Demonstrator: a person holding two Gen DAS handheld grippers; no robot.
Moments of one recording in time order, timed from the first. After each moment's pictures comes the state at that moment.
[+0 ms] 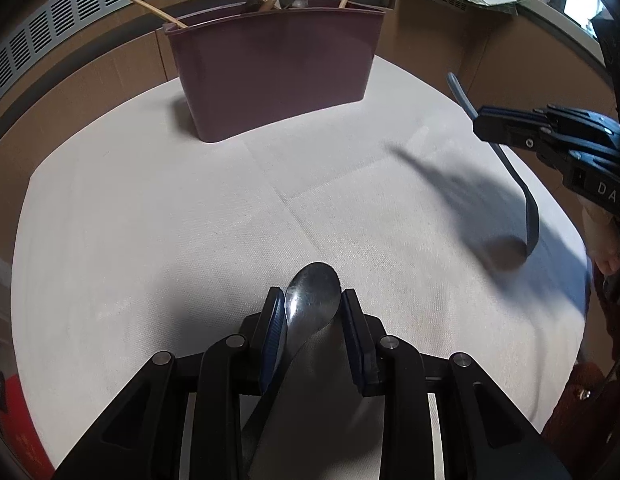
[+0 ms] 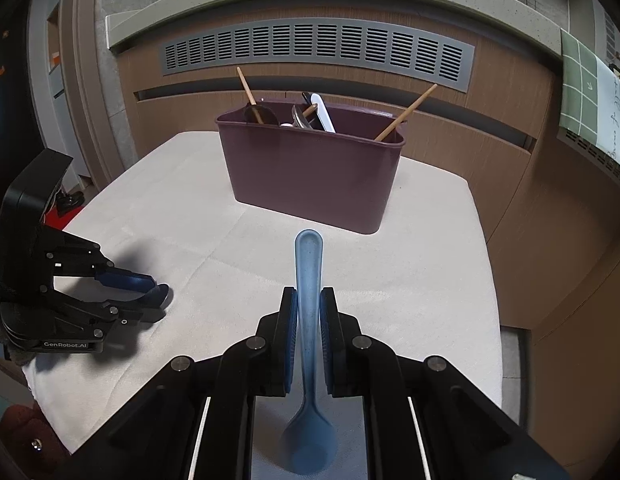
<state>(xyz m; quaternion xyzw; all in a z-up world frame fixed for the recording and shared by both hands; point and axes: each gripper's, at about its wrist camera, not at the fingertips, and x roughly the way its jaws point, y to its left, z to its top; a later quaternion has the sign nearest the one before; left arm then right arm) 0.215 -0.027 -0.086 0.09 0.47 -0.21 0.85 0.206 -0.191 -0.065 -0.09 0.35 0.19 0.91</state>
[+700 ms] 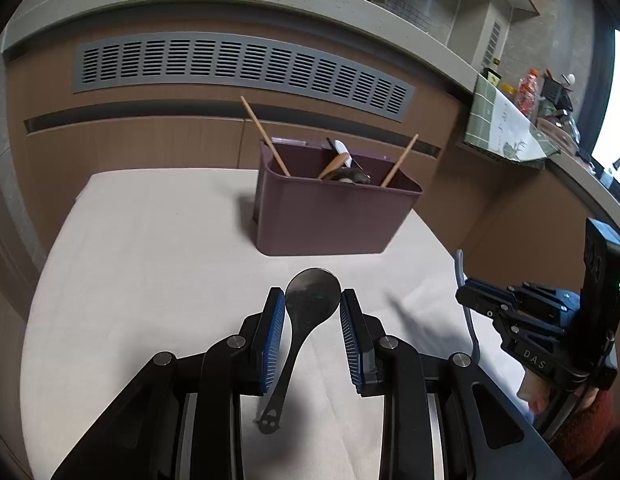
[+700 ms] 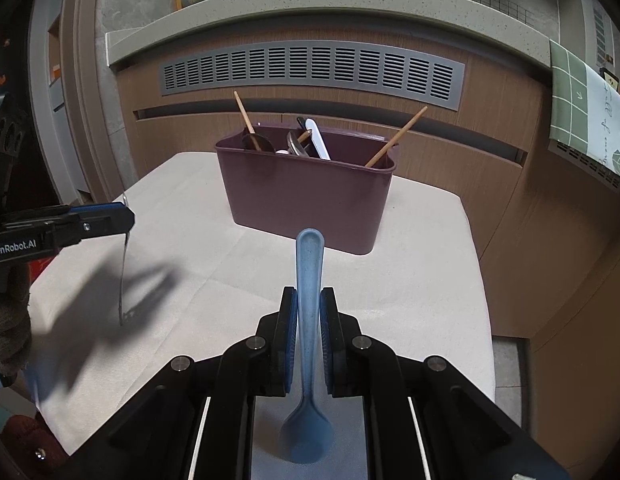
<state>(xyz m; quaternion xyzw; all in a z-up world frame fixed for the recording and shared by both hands) 0.198 0.017 -0.011 -0.09 0.34 -0.14 0.93 0.203 -0.196 -0.054 -0.08 0.33 0.19 0.92</state>
